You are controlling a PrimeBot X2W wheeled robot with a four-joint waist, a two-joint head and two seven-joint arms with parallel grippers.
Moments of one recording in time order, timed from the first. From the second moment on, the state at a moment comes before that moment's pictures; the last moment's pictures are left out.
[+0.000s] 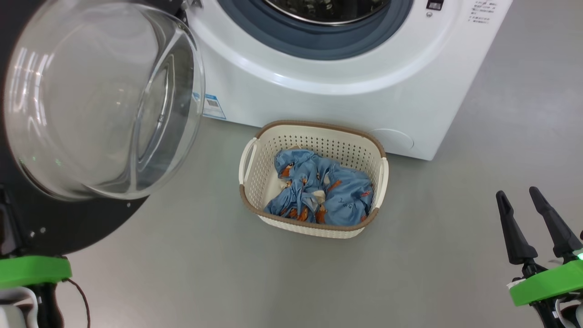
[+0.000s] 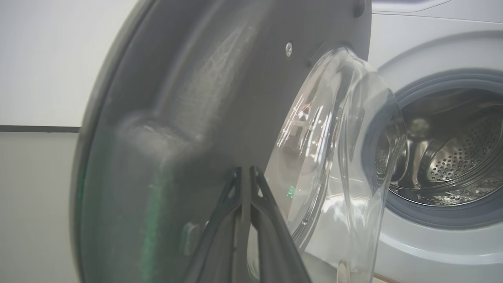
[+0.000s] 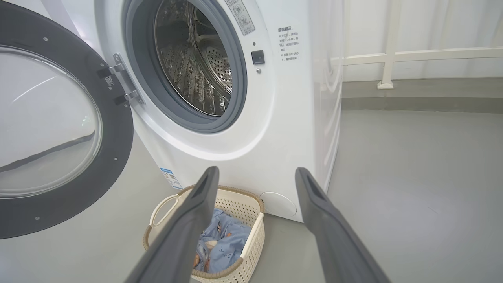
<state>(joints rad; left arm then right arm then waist) -0.38 0.08 0.42 0.44 -0.25 -0.12 -0.26 -0.05 -0.38 0.09 0.15 0.55 0.12 -0.25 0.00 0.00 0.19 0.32</state>
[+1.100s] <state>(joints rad) -0.69 0.18 0.65 0.66 -0.09 -0.11 -0.26 -0.20 -0.47 0.15 0.14 0.54 0.12 -0.25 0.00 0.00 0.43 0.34</state>
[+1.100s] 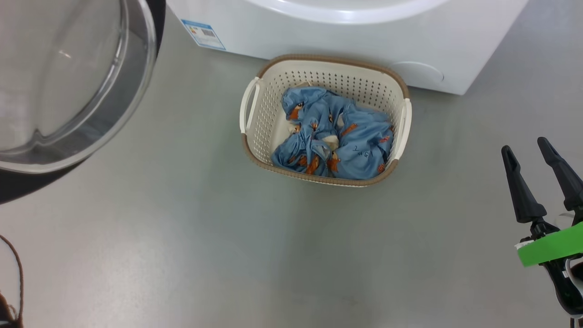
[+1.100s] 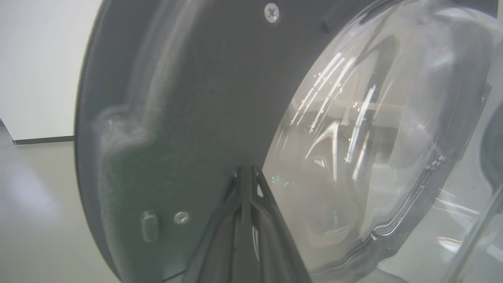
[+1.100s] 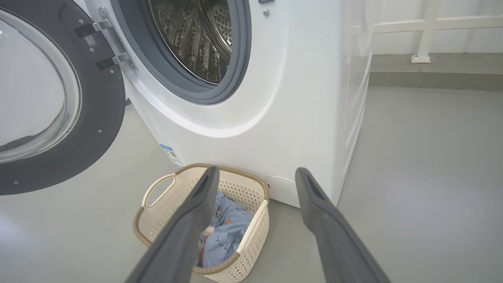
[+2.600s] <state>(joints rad) -0.34 0.14 0.37 0.40 -0.16 -0.13 -0.26 -0.11 -0.37 0.16 0.17 0.55 0.12 -0.25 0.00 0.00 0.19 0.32</state>
